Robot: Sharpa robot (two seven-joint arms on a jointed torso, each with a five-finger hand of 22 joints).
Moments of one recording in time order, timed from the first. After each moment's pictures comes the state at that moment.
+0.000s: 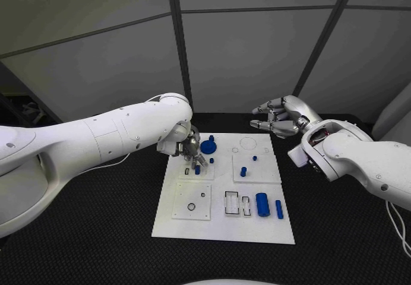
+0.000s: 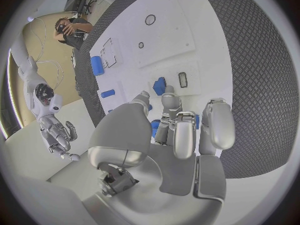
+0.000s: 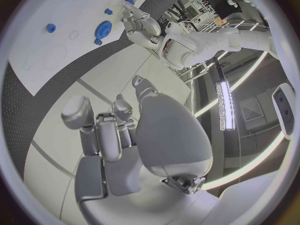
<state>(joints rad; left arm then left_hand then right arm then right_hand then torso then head) 1.38 -0.45 -0.08 1.04 -0.93 0.60 -0.69 1.13 -0.01 0.06 0.24 0.13 0.97 0.08 0.37 0.61 1.25 0.01 1.00 0.91 1.47 -0.06 1.56 1.31 0.07 1.39 0.06 1.35 1.28 1.23 -0.79 0.07 1.53 -0.93 -0.46 -0.02 1.43 -0.09 0.08 0.17 0.37 0.78 0.19 0.25 0.07 1.15 0.11 1.23 1.08 1.47 0.03 1.50 1.31 0.09 1.24 0.14 1.29 1.08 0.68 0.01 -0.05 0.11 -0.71</state>
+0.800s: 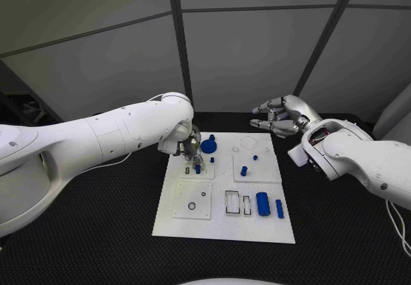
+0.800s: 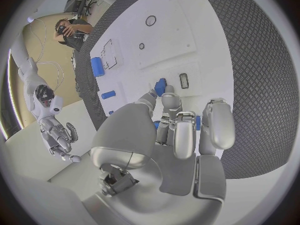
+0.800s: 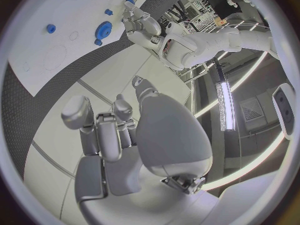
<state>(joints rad) 1.38 -0.44 -0.08 1.04 -0.94 0.60 -0.68 1.24 0.04 0.14 0.15 0.14 0.98 0.07 0.36 0.60 1.23 0.00 1.00 0.91 1.47 -0.06 1.56 1.31 0.07 1.39 0.06 1.35 1.28 1.23 -0.78 0.07 1.52 -0.93 -0.46 -0.03 1.42 -0.08 0.08 0.17 0.37 0.78 0.19 0.25 0.07 1.15 0.11 1.23 1.08 1.47 0.03 1.50 1.31 0.09 1.24 0.14 1.29 1.08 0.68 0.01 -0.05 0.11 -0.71</state>
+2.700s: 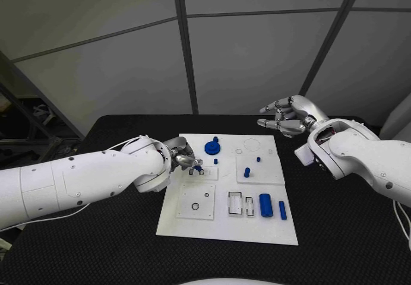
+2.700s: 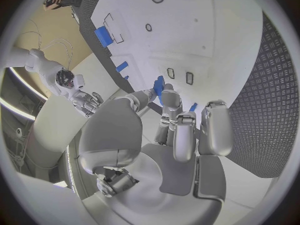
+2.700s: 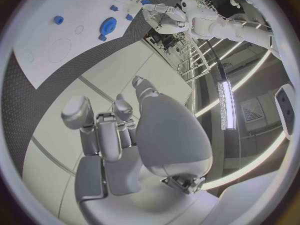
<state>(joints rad) 1.21 -0.83 -0.08 1.60 -1.05 -0.32 -0.53 1.09 -0.17 0.70 0.11 0.20 1.00 0.04 0.49 0.74 1.29 -0.02 0.94 0.83 1.47 -0.08 1.57 1.31 0.07 1.43 0.03 1.37 1.31 1.23 -0.80 0.07 1.50 -0.93 -0.46 -0.03 1.42 -0.08 0.08 0.18 0.37 0.78 0.19 0.25 0.07 1.15 0.10 1.23 1.08 1.47 0.03 1.50 1.31 0.09 1.24 0.14 1.29 1.07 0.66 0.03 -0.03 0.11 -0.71</state>
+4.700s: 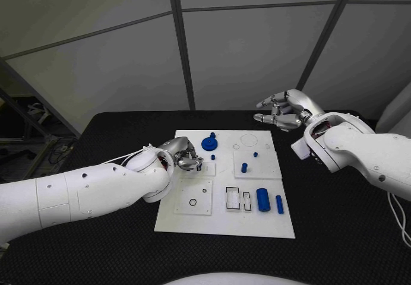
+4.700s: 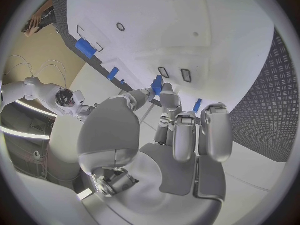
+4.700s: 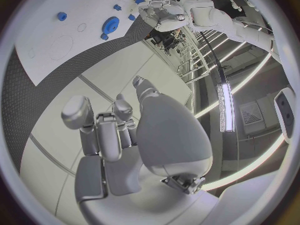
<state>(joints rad) 1.13 -0.77 -0.08 1.54 -1.30 -0.45 -0.50 1.07 -0.22 0.73 0.11 0.27 1.01 0.03 0.51 0.73 1.32 -0.02 0.95 0.85 1.47 -0.09 1.57 1.31 0.07 1.46 0.01 1.42 1.31 1.23 -0.80 0.06 1.49 -0.96 -0.46 -0.03 1.41 -0.08 0.08 0.18 0.37 0.78 0.19 0.25 0.07 1.15 0.10 1.23 1.08 1.47 0.03 1.50 1.31 0.09 1.24 0.14 1.29 1.07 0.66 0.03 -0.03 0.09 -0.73</state>
